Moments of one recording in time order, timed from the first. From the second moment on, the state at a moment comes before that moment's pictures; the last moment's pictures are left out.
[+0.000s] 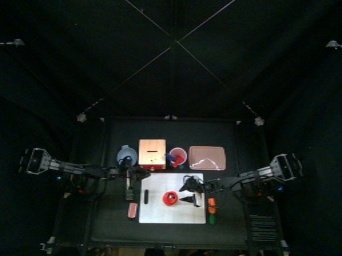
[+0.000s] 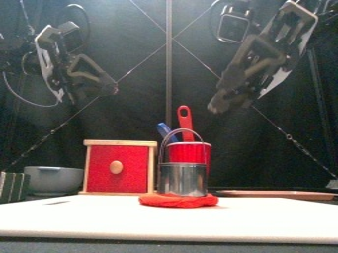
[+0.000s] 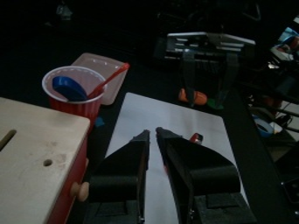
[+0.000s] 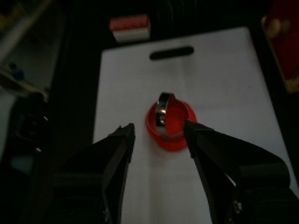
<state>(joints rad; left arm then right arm) -0.02 -0.44 1.16 -0.18 -0.60 -0.06 0.14 -0.31 0.92 0.05 -0.30 0.29</state>
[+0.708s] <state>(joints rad) -0.12 -0.41 1.16 -0.03 -0.66 -0.04 0.21 -0.34 1.04 0.19 -0.52 0.27</state>
